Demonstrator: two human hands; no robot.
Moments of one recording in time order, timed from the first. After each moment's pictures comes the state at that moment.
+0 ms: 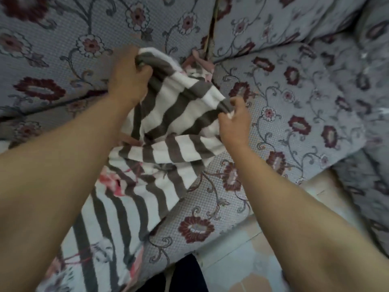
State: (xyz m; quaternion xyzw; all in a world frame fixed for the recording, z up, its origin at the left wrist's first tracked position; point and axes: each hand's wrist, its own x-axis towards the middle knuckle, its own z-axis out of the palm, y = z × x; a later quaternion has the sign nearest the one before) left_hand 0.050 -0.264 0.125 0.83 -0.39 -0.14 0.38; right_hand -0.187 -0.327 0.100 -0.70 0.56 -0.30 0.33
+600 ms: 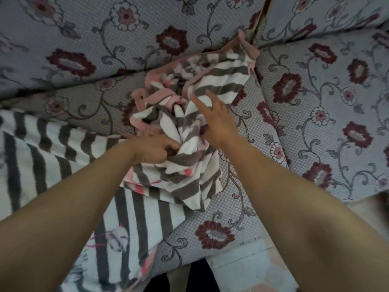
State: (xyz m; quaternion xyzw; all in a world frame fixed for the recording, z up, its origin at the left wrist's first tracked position) left_hand 0.032 -0.169 0.030 0.65 -0.42 -0.63 0.10; right_hand -0.105 -0.325 -0.003 -0.94 0.28 0.07 0.17
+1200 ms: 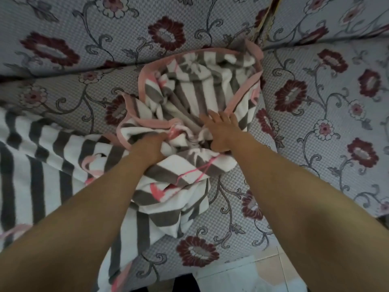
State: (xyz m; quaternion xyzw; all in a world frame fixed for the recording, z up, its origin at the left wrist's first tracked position) left_hand 0.016 -0.202 -0.059 0.83 -0.37 -0.42 0.03; right_hand -0.118 -0.393 -0.054 -0.91 0.23 0.31 0.15
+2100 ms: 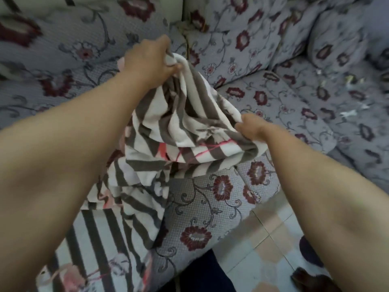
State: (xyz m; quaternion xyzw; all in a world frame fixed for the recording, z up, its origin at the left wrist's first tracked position) left_hand 0.006 -0.319 0.323 0.78 -0.59 0.00 0.21; right_hand -0.272 -0.394 0.250 -0.78 0.55 0.12 0.27
